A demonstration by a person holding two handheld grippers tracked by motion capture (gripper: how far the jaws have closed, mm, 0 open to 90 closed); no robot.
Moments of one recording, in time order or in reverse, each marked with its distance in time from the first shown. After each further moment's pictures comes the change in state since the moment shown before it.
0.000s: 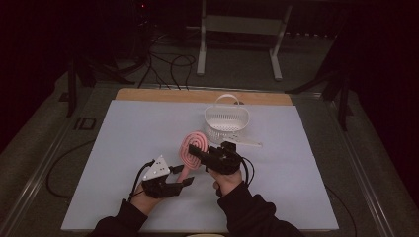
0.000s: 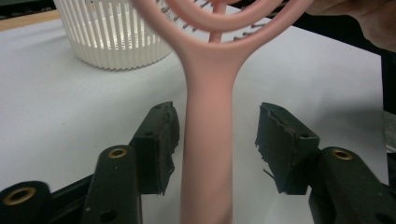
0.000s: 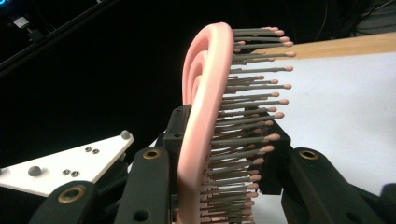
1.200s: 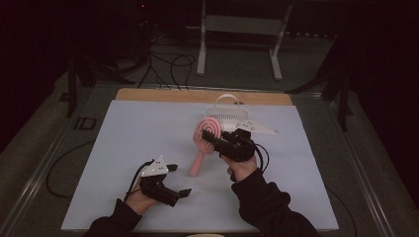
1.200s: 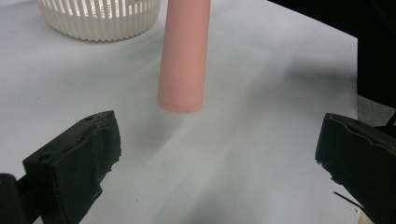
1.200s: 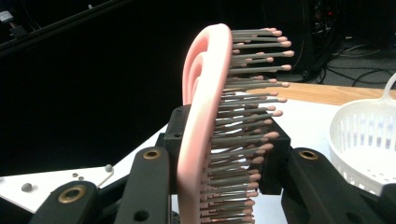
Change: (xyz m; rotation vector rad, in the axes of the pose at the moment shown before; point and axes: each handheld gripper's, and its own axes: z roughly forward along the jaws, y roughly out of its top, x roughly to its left) left arm 0.008 -0.003 -0.004 0.104 -0.090 -0.036; right arm -0.013 0.040 -0.022 -0.047 -0.055 -0.142
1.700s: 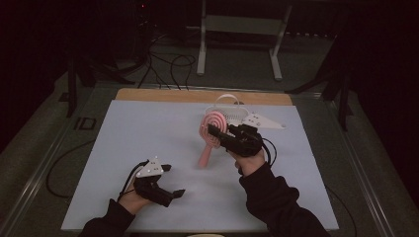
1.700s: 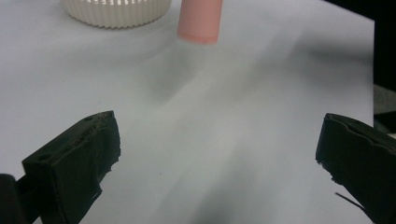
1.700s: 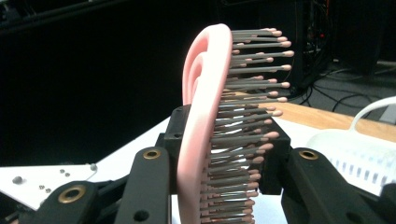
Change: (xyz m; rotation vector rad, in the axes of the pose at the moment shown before) left arm 0.006 -0.008 -0.012 0.034 0.048 0.034; right arm -0.003 0.019 -0.011 -0.006 -0.017 -0.122
